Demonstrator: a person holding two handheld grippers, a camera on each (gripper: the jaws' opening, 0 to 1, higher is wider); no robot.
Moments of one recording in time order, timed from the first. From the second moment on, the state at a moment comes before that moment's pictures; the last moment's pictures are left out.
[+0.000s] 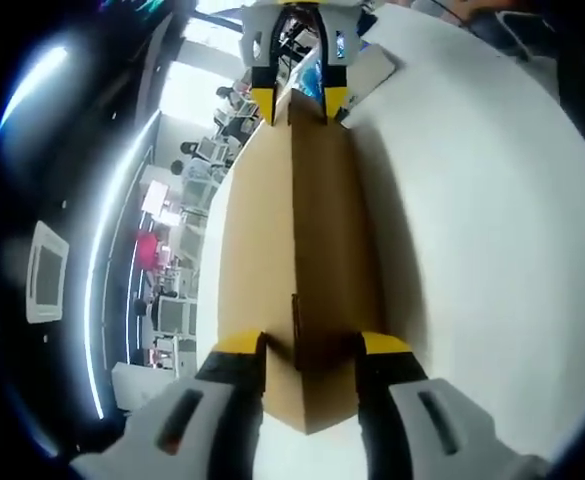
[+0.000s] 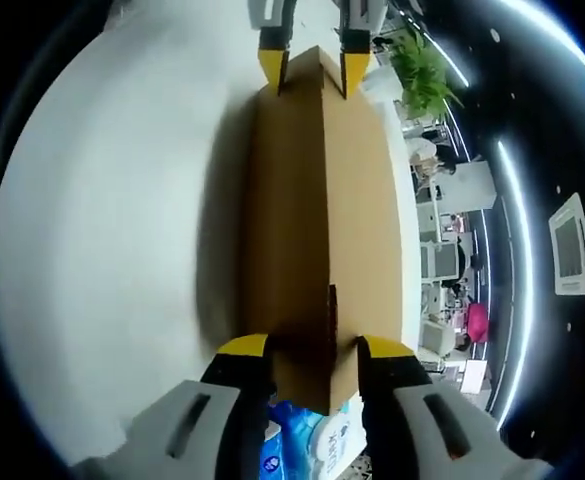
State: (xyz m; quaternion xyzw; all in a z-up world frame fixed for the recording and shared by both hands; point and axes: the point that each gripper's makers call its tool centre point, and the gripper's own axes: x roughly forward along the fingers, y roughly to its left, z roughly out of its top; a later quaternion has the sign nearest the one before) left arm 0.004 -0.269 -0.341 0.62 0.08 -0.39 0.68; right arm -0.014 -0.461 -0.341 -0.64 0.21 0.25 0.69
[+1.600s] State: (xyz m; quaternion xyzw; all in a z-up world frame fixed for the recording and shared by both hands) left arm -0.065 -0.286 -0.339 0.59 0.08 -0.41 0.69; right arm -0.084 -0.476 -0.342 -0.63 0.23 0.25 0.70
